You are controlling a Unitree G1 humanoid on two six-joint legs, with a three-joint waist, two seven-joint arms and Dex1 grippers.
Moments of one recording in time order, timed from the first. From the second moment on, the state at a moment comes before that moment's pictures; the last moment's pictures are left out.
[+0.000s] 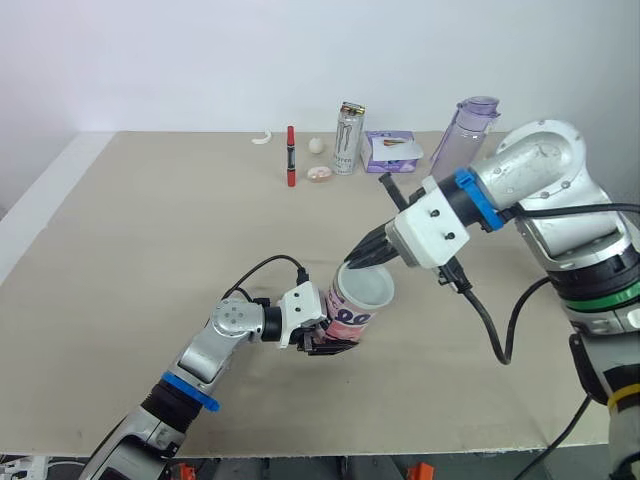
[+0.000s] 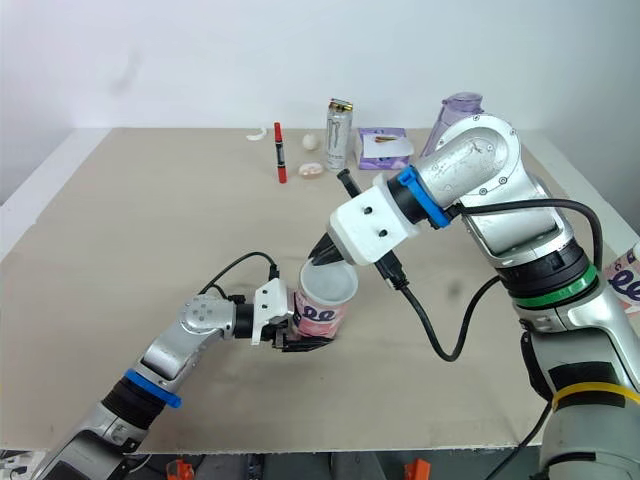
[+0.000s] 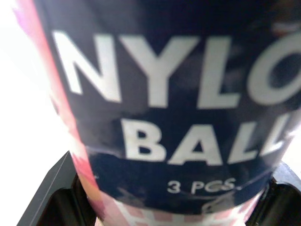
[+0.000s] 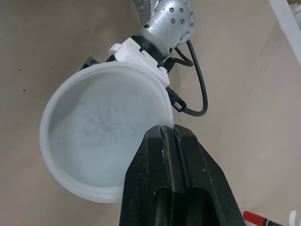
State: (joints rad) left arm -0.41 0.33 -0.40 0.09 -0.16 0.10 -0.98; right arm -1.07 -0.82 0.40 -0.07 0.22 -0.04 1.57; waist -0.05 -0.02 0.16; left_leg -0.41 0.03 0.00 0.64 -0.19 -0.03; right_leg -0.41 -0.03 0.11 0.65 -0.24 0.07
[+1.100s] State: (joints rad) left arm -0.40 0.33 -0.40 0.06 -0.16 0.13 -0.96; right arm -1.00 -0.84 0.23 -0.10 0.41 0.30 1.56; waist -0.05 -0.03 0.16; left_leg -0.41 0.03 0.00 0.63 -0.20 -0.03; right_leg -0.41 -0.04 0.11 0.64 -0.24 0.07
